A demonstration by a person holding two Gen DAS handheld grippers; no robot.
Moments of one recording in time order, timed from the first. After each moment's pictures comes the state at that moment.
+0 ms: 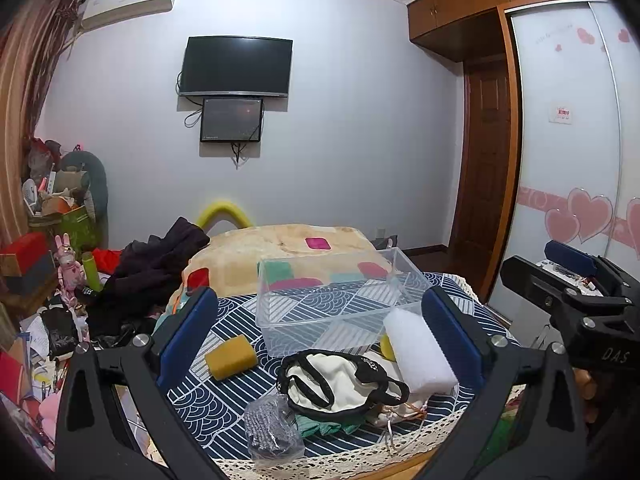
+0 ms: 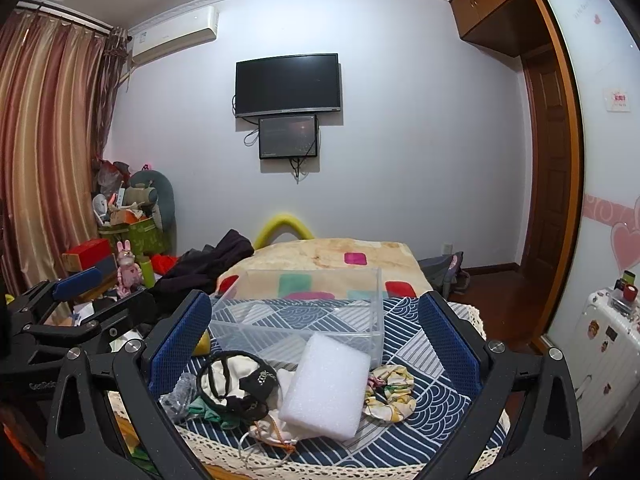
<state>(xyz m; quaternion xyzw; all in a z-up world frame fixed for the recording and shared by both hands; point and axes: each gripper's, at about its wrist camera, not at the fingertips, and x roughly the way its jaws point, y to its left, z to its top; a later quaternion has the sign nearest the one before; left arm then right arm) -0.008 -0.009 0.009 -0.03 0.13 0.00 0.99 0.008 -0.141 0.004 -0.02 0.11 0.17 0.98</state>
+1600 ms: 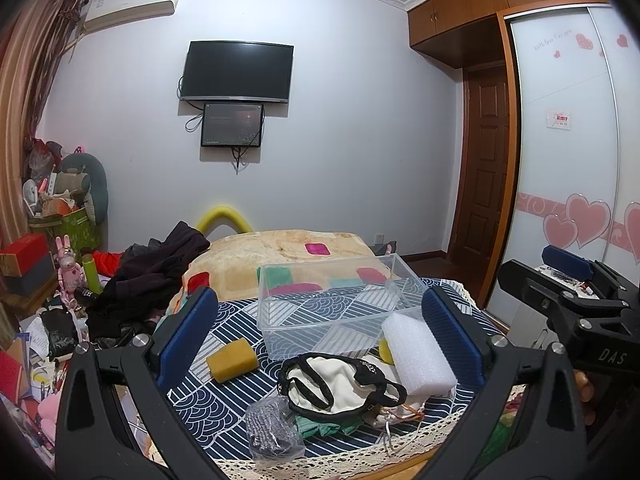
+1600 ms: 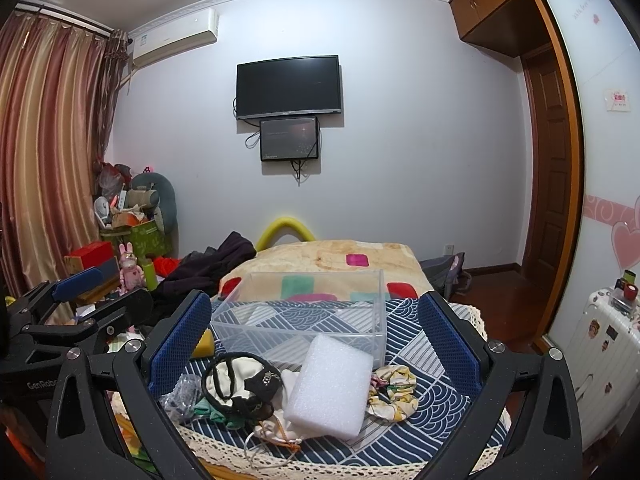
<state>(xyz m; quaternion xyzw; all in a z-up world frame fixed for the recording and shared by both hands) -0.015 -0.008 0.011 -0.03 0.12 0.00 0.99 0.005 -0.139 0.006 -0.02 0.11 0.17 0.98</state>
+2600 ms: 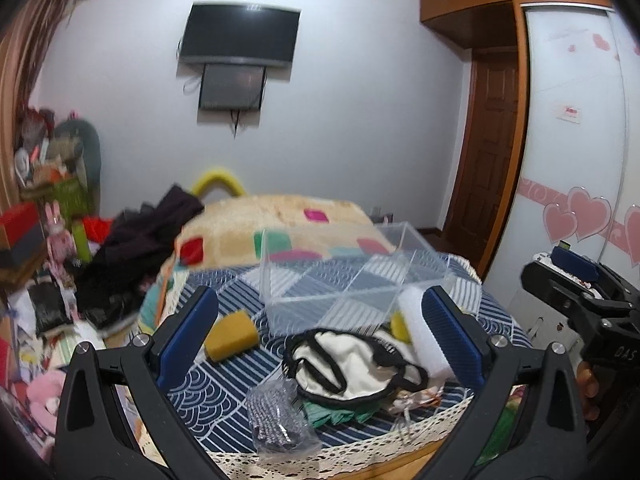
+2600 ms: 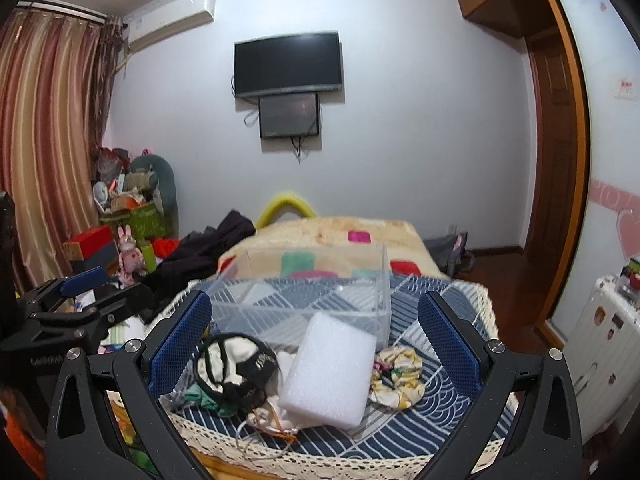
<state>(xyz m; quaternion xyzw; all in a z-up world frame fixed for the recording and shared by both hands) 0.017 0.019 -0.010 -0.06 0.19 -0.02 0.98 0.028 -0.138 -0.011 -0.02 0.16 0.17 0.97</state>
